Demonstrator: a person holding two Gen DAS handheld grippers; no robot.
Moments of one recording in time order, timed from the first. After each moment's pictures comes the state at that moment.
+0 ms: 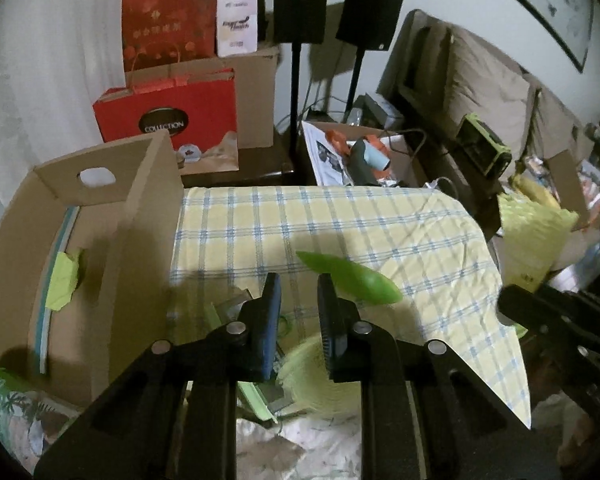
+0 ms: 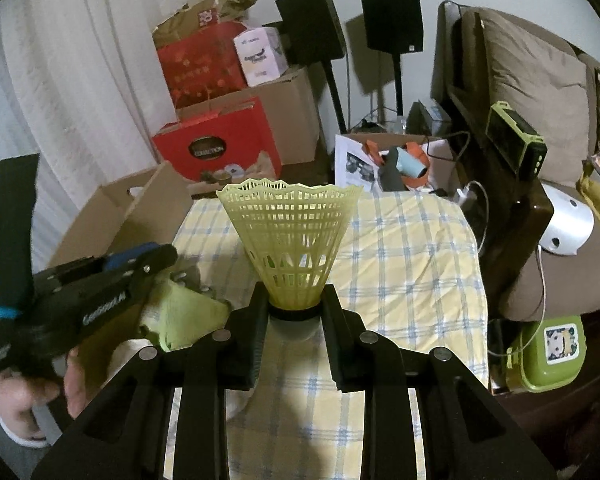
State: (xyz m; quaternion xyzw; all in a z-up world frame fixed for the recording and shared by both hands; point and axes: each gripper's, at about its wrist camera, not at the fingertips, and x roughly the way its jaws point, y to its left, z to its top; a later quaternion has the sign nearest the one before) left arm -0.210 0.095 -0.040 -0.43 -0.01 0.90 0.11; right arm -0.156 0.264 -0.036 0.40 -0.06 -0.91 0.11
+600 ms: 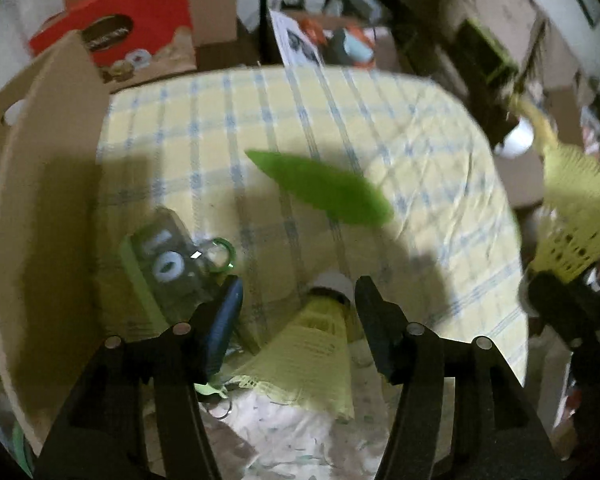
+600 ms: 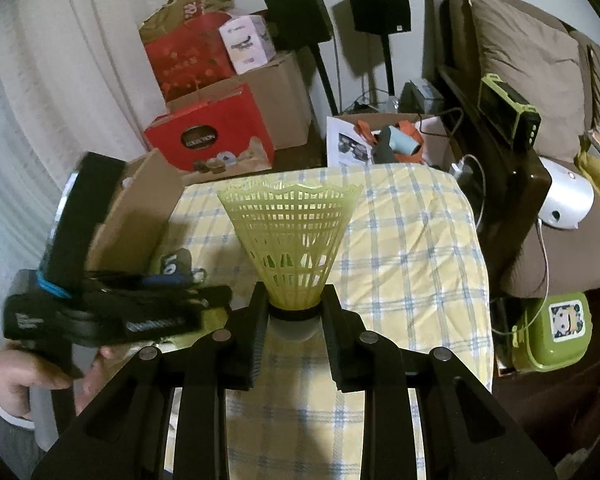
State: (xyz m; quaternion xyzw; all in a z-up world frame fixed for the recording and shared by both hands) left arm -0.235 0.143 -0.106 -0.60 0.03 0.78 0.14; right arm -0.145 0.279 -0.055 0.42 -0.09 -0.90 0.10
